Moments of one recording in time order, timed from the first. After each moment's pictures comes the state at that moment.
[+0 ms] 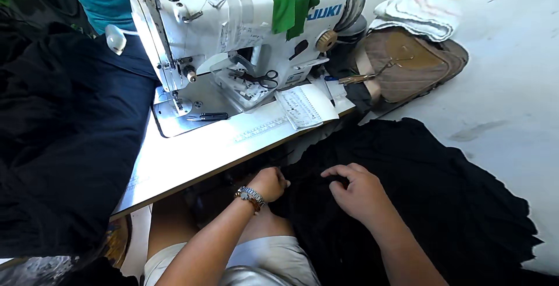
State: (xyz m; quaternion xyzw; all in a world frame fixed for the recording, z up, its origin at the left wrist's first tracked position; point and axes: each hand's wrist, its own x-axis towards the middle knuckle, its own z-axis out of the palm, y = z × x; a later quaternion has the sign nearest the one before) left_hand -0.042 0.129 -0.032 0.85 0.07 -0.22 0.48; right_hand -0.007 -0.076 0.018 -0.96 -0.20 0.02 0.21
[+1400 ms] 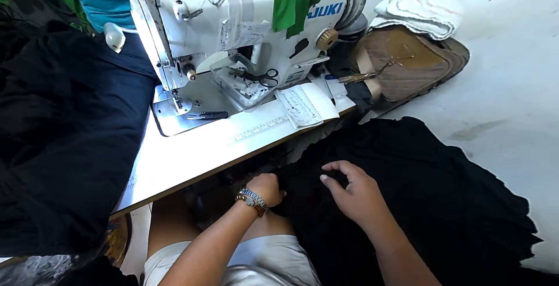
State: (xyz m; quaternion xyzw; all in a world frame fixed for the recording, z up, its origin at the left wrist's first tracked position) left_hand -0.044 0.123 -0.044 0.89 0.07 -0.28 0.34; right_hand -0.009 -0.080 0.002 -0.94 -0.22 -0.02 0.27
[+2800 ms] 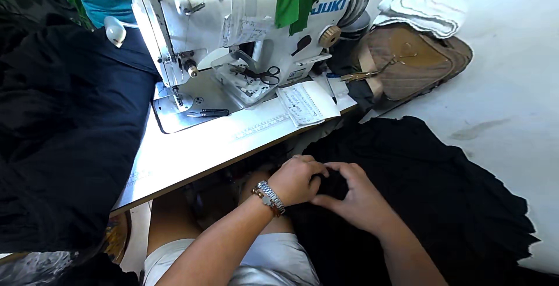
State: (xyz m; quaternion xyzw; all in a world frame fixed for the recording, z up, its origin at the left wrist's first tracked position) left_hand -0.039 0.101 -0.019 0.84 -0.22 0.14 0.47; right_hand -0.008 -0.096 0.001 -0.92 -0.26 0.03 0.28
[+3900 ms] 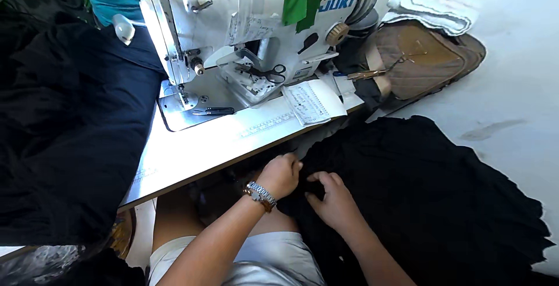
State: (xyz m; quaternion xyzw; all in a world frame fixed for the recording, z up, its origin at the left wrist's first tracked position) left_hand -0.045 0.127 -0.012 0.86 0.04 -0.11 0.49; right_hand -0.026 -0.063 -0.044 -0.94 -0.21 0.06 0.25
